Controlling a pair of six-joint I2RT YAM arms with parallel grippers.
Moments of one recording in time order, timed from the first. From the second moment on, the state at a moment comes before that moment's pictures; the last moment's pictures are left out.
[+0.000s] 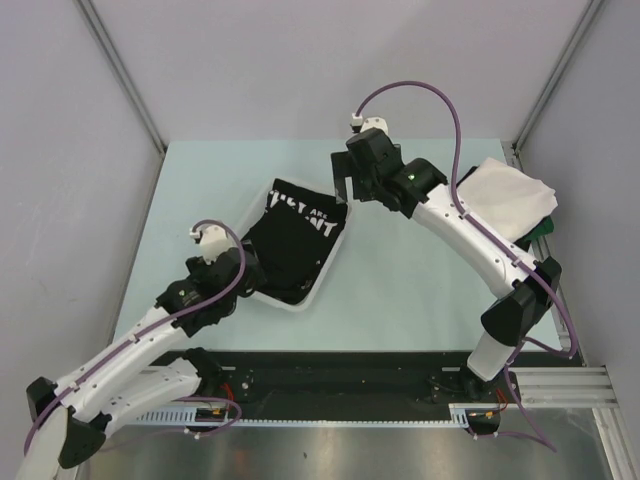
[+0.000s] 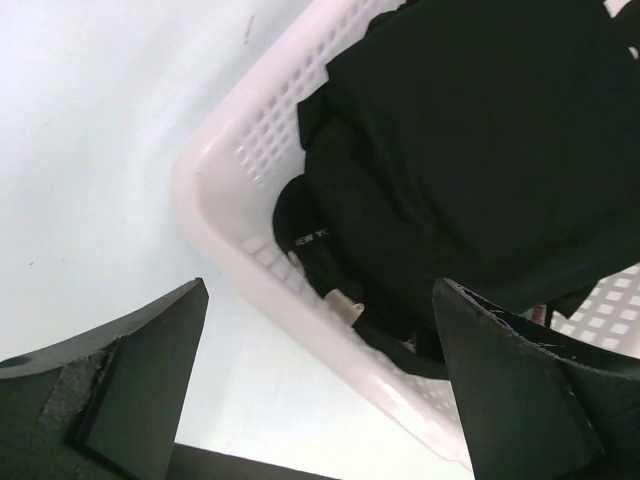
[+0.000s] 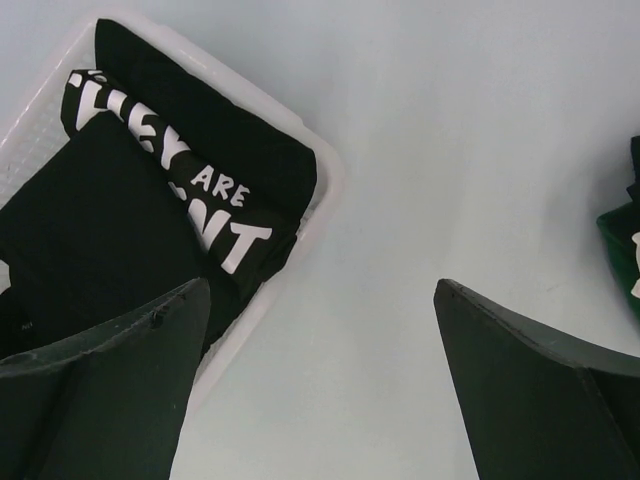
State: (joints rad) left arm -0.73 0.82 0.75 -0.77 -0.70 -0.81; right arm 0.73 1.70 1.84 -0.85 0.39 0.36
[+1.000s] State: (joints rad) left arm -0.73 0.70 0.74 -0.74 -0.61 -0.74; right arm 0.75 1.90 1.74 -0.62 0.08 0.37
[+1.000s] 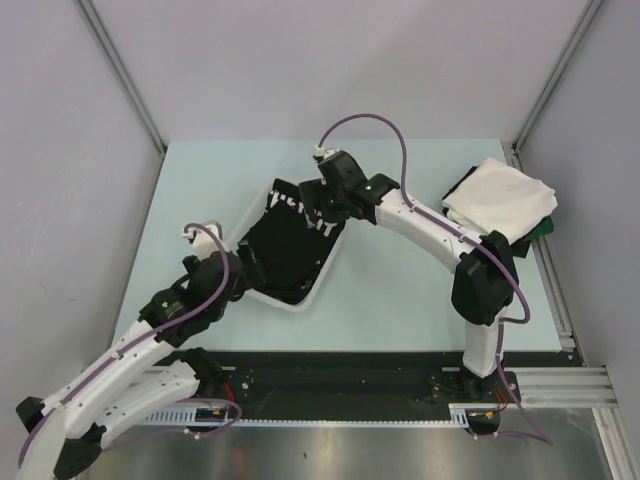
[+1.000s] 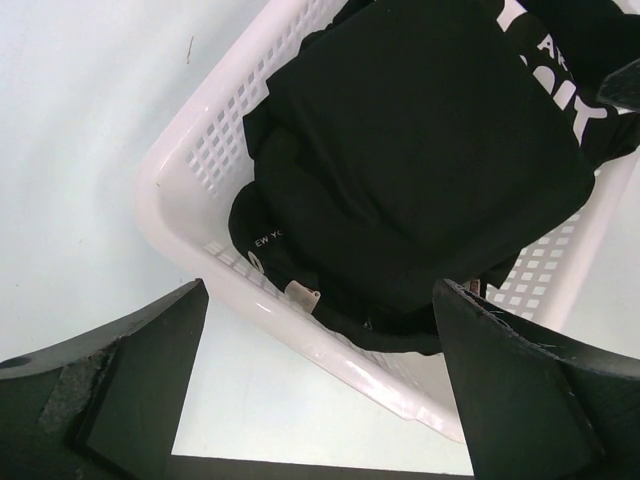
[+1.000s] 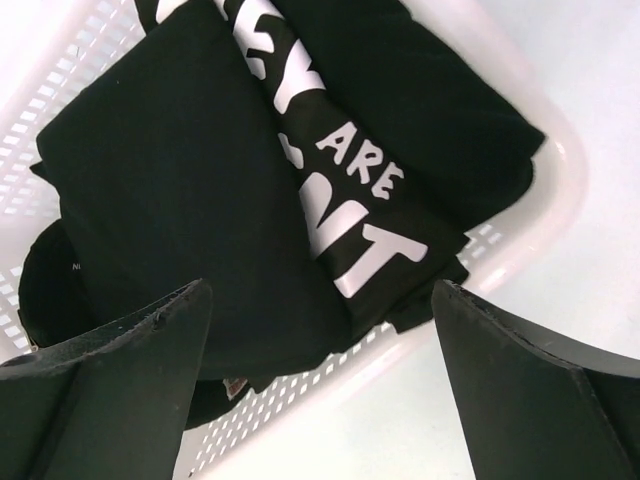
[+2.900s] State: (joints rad) left arm -0.73 0.80 0.78 -0.68 -0.58 -0.70; right arm 0.44 1.98 2.43 -0.85 -0.01 0.26
